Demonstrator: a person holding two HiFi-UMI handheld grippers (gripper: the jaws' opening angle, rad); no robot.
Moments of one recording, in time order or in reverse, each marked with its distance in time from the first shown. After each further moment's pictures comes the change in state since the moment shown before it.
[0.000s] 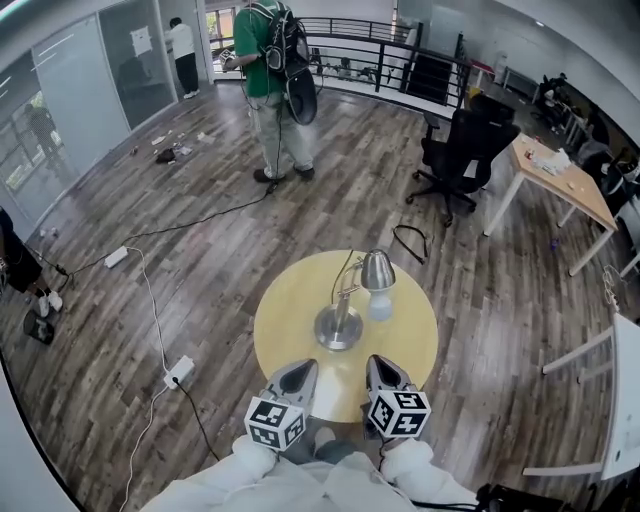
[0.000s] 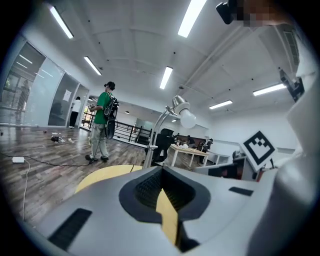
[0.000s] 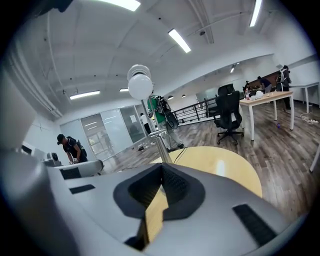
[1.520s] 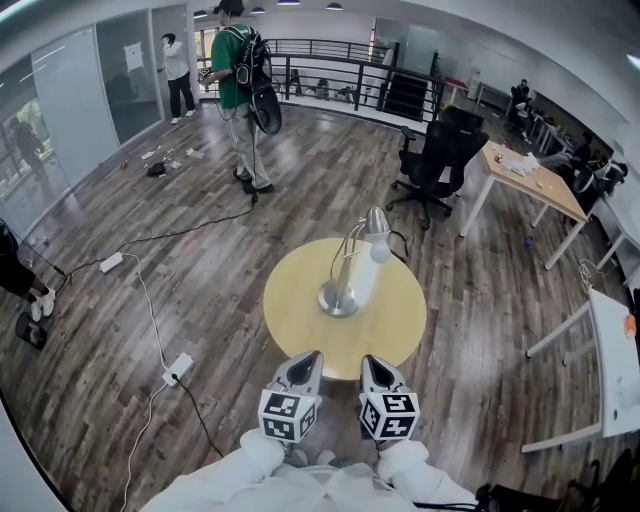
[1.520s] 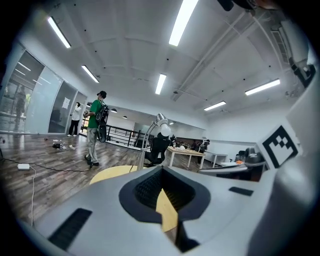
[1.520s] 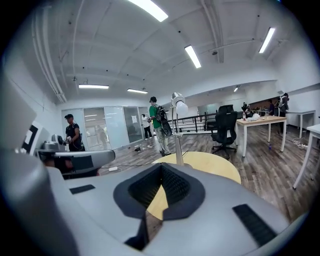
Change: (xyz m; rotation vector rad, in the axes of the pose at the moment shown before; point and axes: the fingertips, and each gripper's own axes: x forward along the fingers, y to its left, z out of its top) left arm -0.154 -0.058 -0.013 0.061 -0.033 -0.004; right arm -0.147 0.116 -0.055 -0.163 -0.078 -0.082
